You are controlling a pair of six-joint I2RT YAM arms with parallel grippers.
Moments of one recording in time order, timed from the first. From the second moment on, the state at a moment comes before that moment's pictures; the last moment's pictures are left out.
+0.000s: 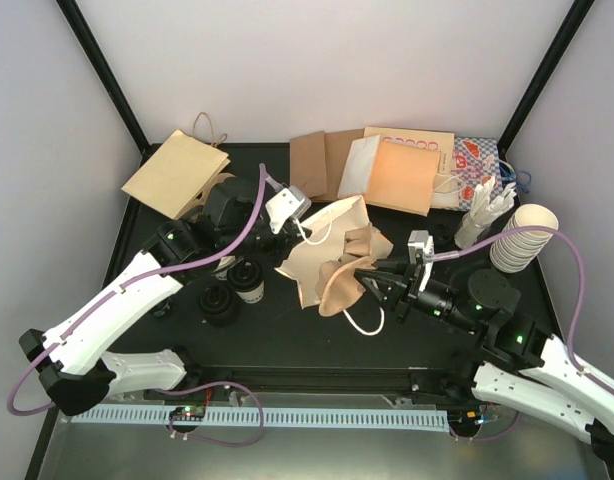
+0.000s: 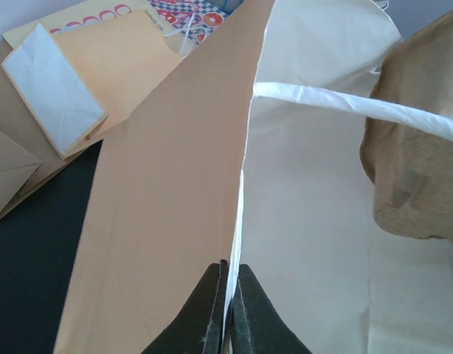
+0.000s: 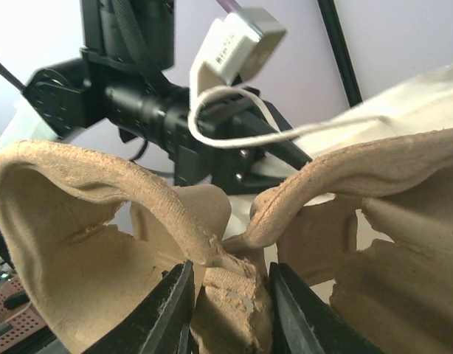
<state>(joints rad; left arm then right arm) -0.79 1.17 1.35 -0.75 0.23 -0.06 1.02 0.55 0.76 -0.15 -0.14 0.44</state>
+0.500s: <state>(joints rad) -0.79 1.20 1.35 -0.77 0.25 -0.03 1.02 0.68 0.83 -0.40 -0.06 0.38</state>
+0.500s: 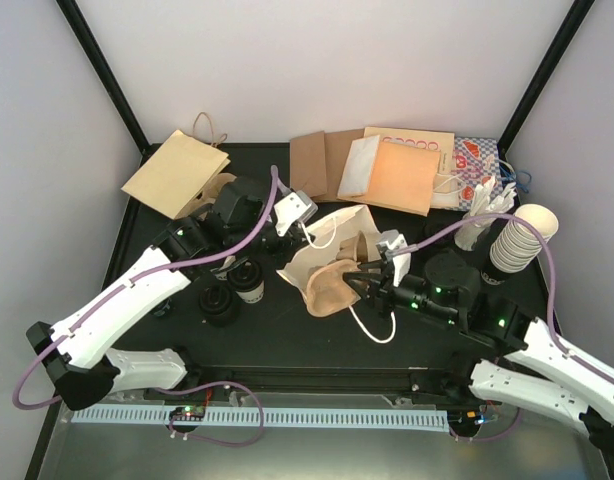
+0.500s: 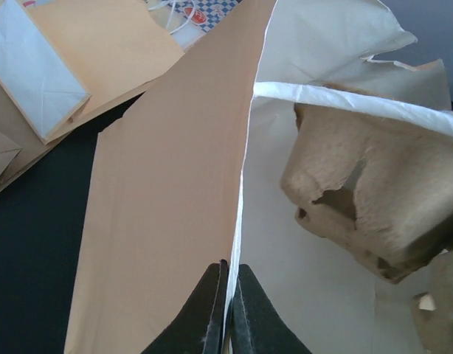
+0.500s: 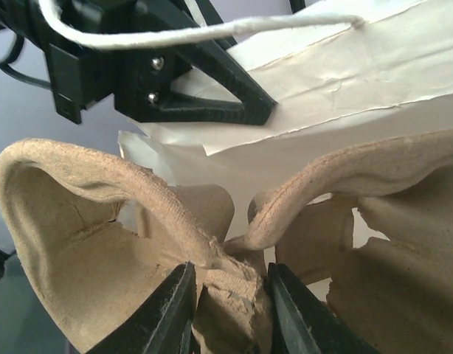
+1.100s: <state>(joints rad) -0.82 1.26 1.35 -0.83 0.20 0.03 1.02 0.91 1.01 -0.65 0.10 0.31</state>
